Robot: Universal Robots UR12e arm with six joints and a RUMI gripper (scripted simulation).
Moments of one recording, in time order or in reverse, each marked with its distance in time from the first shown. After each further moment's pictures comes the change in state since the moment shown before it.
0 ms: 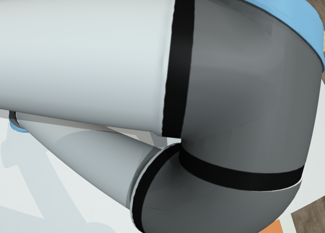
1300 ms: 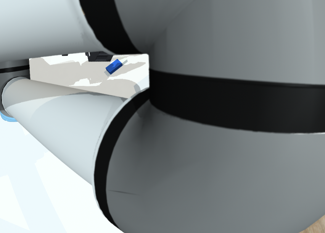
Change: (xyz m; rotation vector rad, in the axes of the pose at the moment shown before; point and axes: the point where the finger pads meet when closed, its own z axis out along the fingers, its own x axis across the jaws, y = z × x) arm 0.000 -0.011 -0.019 -0.186 -0.002 -0.002
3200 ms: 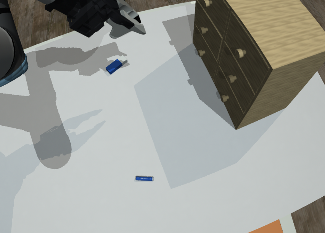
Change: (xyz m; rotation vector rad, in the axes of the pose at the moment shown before) arm 0.002 -0.021 -0.051 -0.490 0.006 0.002
